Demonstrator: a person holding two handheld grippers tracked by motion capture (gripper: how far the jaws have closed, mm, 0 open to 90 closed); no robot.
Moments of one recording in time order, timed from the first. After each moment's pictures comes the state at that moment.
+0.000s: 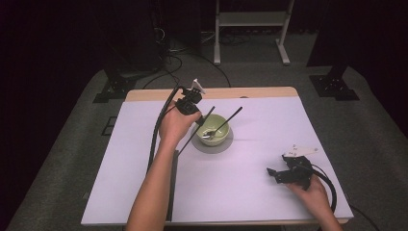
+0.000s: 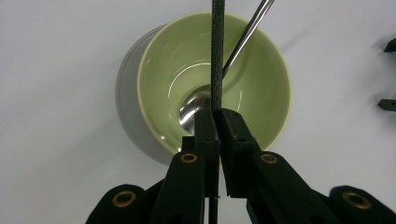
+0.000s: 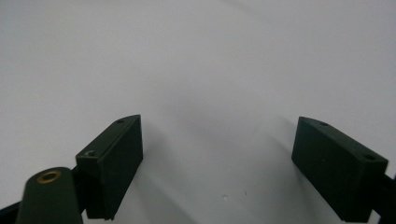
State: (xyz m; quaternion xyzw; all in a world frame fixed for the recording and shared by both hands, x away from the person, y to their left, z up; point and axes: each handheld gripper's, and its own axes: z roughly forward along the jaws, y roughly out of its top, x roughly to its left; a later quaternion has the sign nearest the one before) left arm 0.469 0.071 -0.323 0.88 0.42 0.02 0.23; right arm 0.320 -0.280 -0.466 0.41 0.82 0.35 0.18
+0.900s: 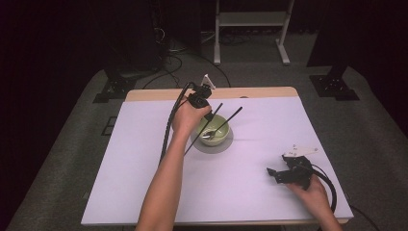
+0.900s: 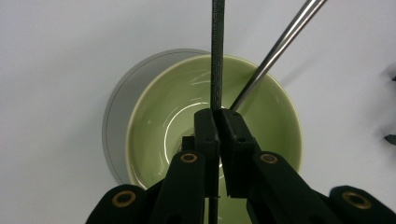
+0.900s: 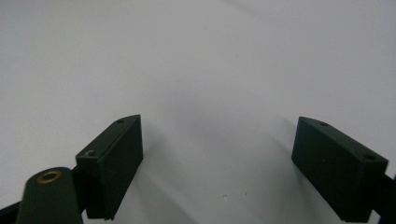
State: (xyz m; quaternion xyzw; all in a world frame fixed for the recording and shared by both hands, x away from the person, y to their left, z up) left arm 0.507 0.044 -0.339 0.87 0.44 -0.01 0.22; right arm 0.320 -0.280 -0.466 0.41 0.82 0.36 0.18
